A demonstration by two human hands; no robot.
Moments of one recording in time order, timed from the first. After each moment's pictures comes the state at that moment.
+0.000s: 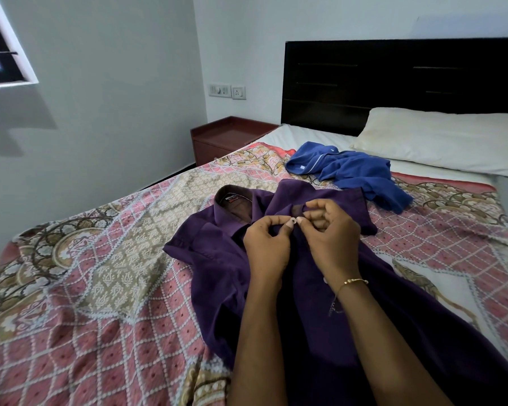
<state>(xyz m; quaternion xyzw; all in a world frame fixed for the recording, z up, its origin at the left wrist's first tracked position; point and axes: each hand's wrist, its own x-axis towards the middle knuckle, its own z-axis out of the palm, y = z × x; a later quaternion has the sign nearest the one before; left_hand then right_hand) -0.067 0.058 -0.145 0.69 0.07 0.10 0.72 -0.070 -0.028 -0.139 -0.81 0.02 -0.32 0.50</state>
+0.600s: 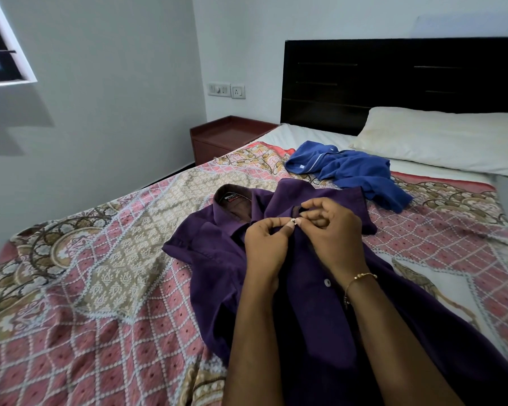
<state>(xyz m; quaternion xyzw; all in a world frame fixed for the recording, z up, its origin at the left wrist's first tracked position) -0.069 0.061 -0.142 0.65 0.06 0.02 0.76 -0.068 -0.036 -0.136 -0.82 -0.02 -0.28 0.50</state>
